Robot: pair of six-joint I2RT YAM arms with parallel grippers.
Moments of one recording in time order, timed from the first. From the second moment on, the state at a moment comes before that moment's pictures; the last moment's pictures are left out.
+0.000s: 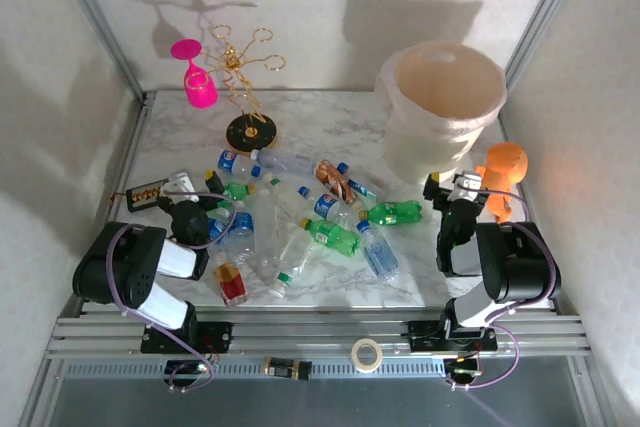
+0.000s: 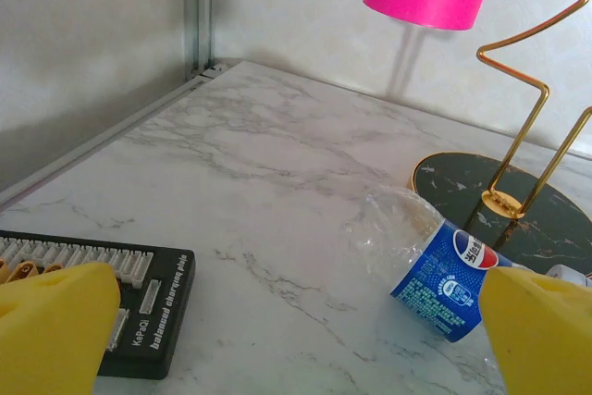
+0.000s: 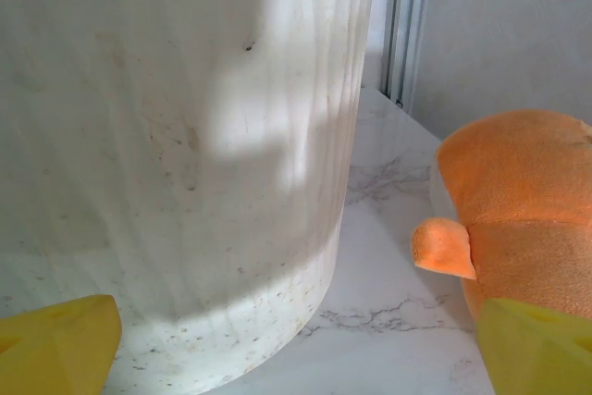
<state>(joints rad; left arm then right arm) -0.10 1.54 0.19 1.25 -0.43 -0.21 0.06 1.55 0.19 1.24 0.28 0.07</state>
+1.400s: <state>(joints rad) -0.10 1.47 0.20 1.16 -0.43 -0.20 0.06 1.52 0.19 1.23 0.28 0.07</state>
